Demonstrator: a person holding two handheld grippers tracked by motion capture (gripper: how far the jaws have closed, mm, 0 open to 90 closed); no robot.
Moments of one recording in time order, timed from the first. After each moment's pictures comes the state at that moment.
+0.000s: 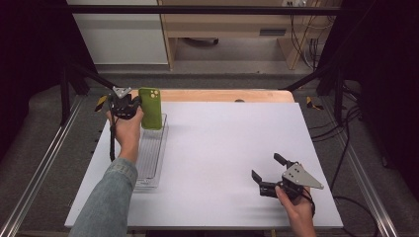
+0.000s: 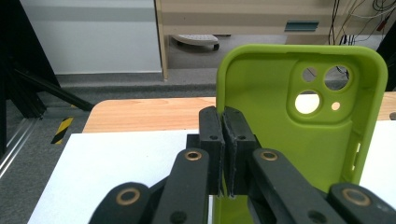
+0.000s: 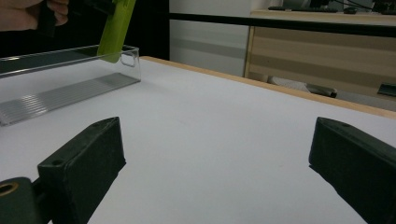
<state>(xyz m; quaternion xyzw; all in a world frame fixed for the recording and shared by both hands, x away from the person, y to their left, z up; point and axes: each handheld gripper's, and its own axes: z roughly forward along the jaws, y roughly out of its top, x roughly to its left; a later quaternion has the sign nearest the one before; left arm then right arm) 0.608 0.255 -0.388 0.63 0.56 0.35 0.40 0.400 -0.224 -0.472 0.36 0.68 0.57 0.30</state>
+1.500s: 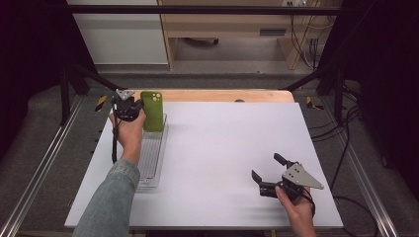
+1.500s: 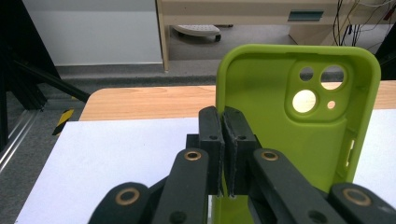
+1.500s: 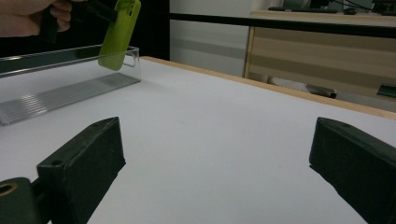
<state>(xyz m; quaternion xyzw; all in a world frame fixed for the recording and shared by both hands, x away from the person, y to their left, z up) 0.609 0.250 -0.399 0.64 0.57 0.34 0.39 0.400 -0.224 -0.472 0.36 0.68 0.57 0.30</state>
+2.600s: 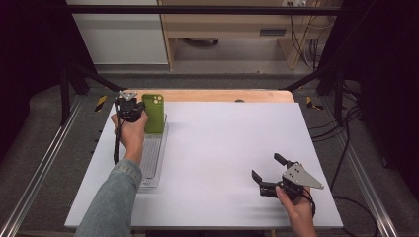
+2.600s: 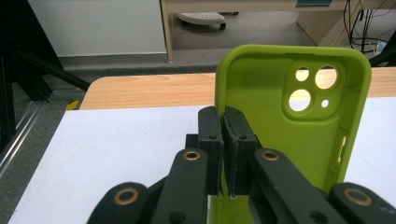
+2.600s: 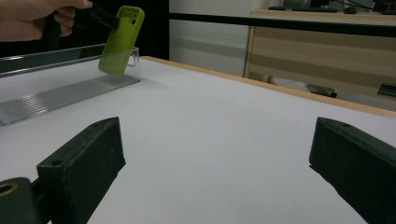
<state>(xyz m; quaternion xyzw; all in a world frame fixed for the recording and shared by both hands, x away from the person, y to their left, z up) 0.613 0.246 -0.408 0.65 0.58 0.34 0.37 0.400 -0.225 -0.473 0.36 0.68 0.57 0.30</state>
